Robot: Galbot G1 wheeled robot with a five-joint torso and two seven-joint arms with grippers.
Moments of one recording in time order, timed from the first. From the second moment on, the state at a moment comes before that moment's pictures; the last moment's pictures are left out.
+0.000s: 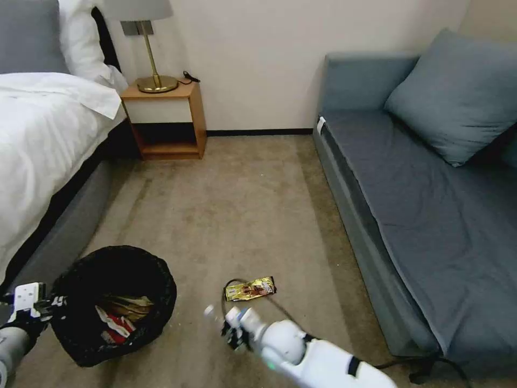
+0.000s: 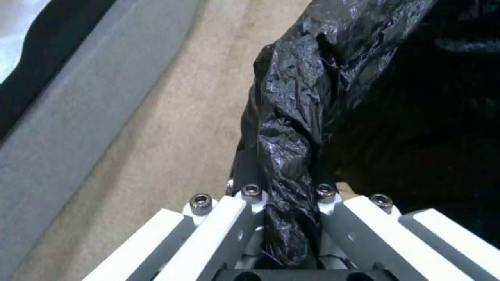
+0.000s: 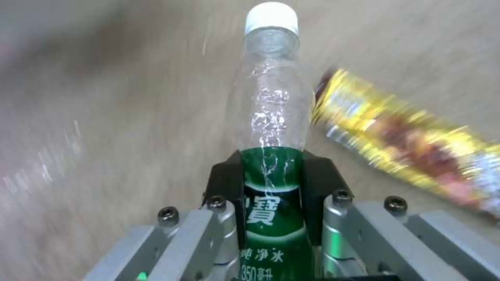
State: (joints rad) left arm 1.71 -1.18 -1.21 -2.09 -0.59 0.73 0.10; right arm -0.94 1.18 -0.40 1.64 0.47 -0.56 0.05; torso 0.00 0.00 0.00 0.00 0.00
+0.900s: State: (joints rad) left arm 1.72 -1.20 -1.18 -2.13 -0.60 0.74 0.08; right arm -0.68 1.50 -0.60 1.86 0.65 -0.42 0.15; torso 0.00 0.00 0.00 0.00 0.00
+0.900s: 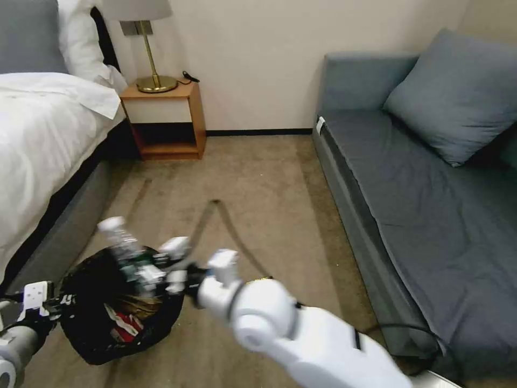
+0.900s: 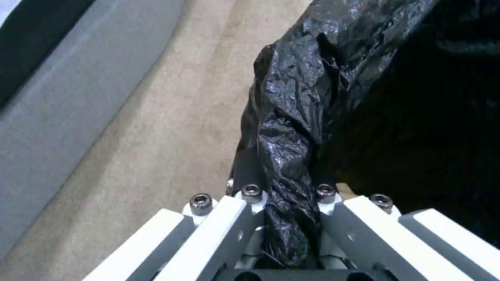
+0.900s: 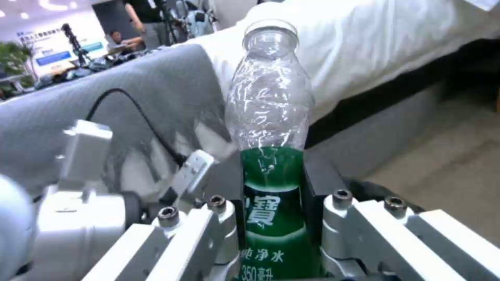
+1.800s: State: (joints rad) left arm 1.71 -1.18 -1.18 -2.08 -0.60 0.74 0.08; right arm -0.79 1.19 -0.39 1.91 0.38 -0.28 -0.01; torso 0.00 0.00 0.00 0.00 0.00
